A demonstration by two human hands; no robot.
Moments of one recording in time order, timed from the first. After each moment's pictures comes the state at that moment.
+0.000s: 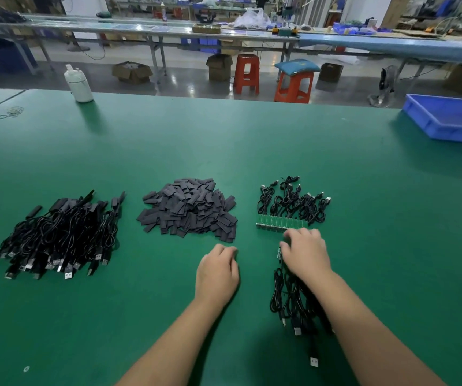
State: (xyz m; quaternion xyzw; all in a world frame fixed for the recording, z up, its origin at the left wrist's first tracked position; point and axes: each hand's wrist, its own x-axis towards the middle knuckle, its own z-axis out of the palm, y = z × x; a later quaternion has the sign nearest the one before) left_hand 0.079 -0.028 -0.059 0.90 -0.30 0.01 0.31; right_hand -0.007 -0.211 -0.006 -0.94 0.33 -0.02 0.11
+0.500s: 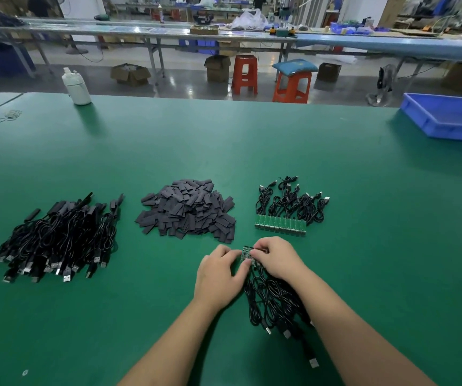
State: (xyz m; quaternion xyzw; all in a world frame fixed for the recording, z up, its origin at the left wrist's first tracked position) left_hand 0.080 -0.028 -0.059 0.88 -0.34 -0.01 0.32; right_hand 0.017 -0.181 -0.002 -0.91 0.27 0.04 0.32
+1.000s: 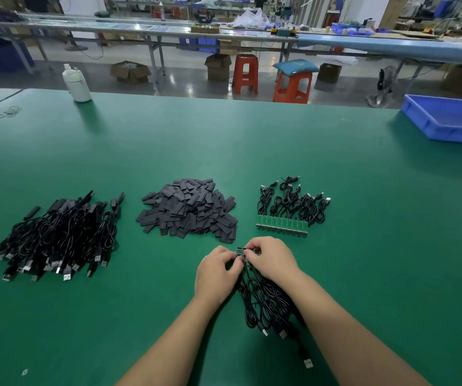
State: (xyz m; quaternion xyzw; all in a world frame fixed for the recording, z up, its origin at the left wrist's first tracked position) left_hand 0.088 -0.028 -0.059 0.87 -0.28 -0.06 0.40; right_hand 0.025 -0.163 0.001 -0.93 0.26 0.02 0.27
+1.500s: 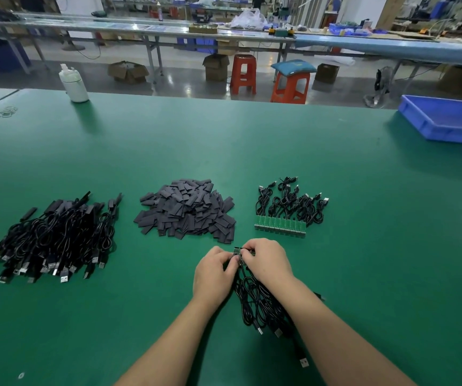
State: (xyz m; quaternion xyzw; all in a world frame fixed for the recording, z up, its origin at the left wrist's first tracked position) left_hand 0.089 -0.028 -0.061 0.88 -0.27 -0.05 0.39; right_hand 0.027 -0.151 -0.004 -0.93 0.28 -0.03 0.25
